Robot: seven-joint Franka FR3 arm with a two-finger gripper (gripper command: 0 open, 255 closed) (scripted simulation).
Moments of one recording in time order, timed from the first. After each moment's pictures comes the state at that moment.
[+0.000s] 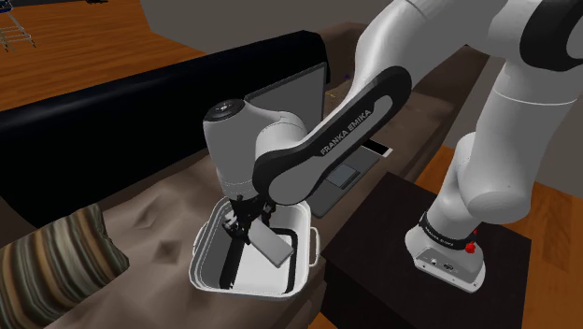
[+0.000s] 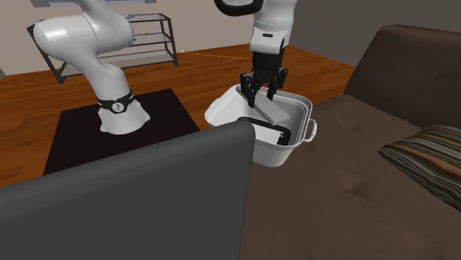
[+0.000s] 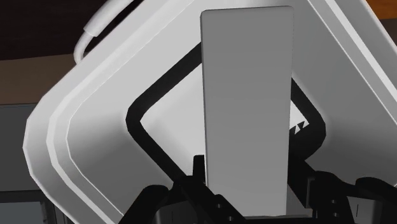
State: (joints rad) arm 0.33 0.12 0.48 -2.18 -0.02 2.24 0.86
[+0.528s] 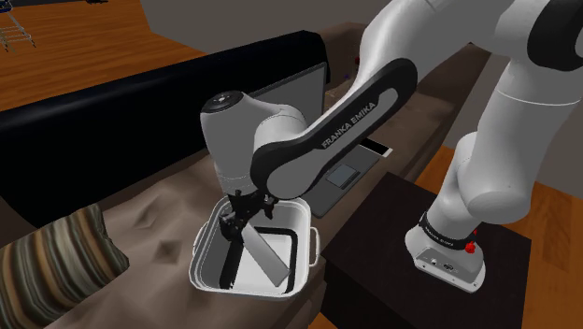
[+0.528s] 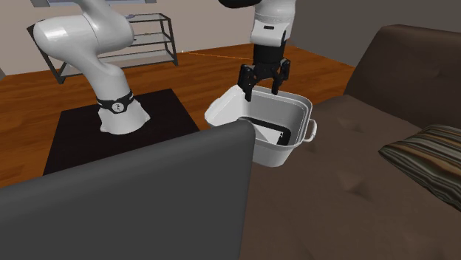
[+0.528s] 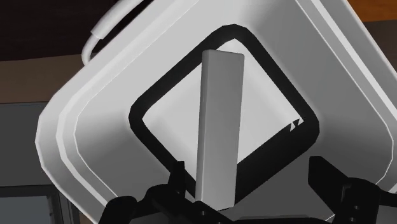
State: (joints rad) arm 0.33 0.10 0.49 -2.16 -0.01 2.20 0.85
